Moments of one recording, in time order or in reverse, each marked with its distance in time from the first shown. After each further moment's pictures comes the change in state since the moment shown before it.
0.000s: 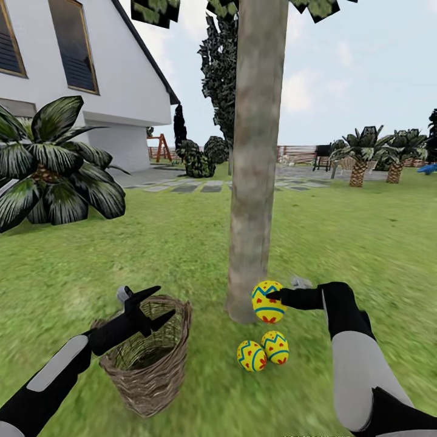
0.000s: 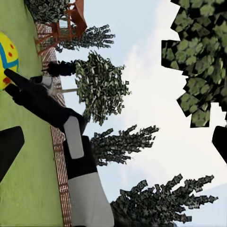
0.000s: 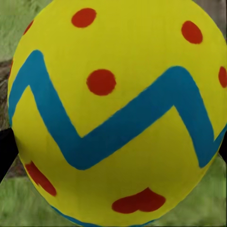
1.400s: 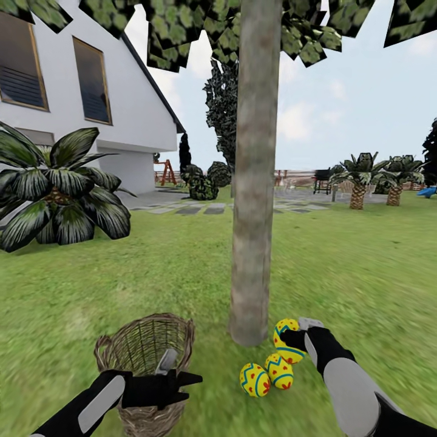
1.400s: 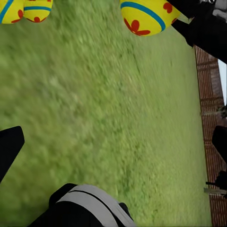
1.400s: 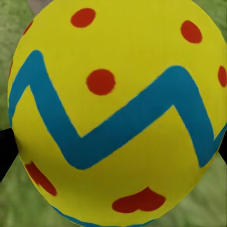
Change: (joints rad) left arm 0.005 -0.113 -0.260 0.280 -0.672 -0.194 0.025; right arm 0.058 -0.004 -0.180 0.433 -0.002 -0.459 -0.731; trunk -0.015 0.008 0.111
